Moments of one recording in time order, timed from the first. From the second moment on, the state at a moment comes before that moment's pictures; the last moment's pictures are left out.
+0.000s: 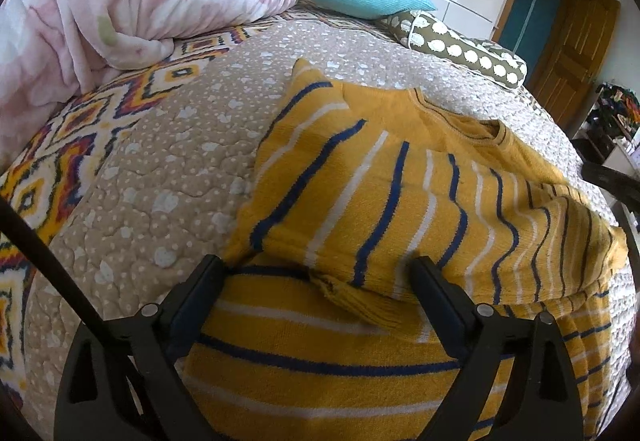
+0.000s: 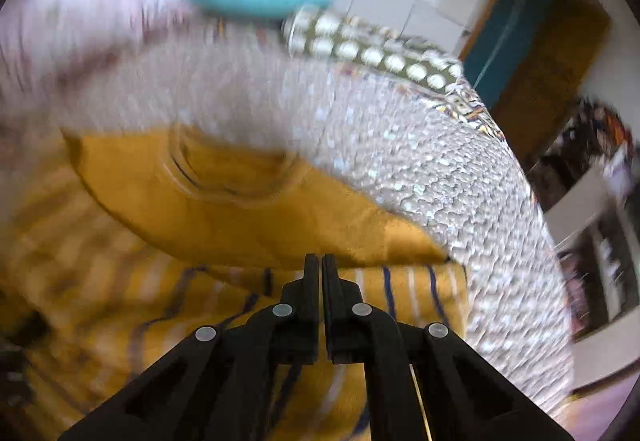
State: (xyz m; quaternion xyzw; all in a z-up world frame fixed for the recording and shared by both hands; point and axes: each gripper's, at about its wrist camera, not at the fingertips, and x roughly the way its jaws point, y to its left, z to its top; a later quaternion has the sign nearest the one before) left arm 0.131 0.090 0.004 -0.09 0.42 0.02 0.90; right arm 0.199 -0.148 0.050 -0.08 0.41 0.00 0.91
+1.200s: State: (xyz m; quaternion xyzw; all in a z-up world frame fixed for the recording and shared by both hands) left arm -0.034 -0.071 0.012 0.01 0.46 0.05 0.88; right arm -0.078 -0.294 0.017 0.11 0.29 -0.04 0.95
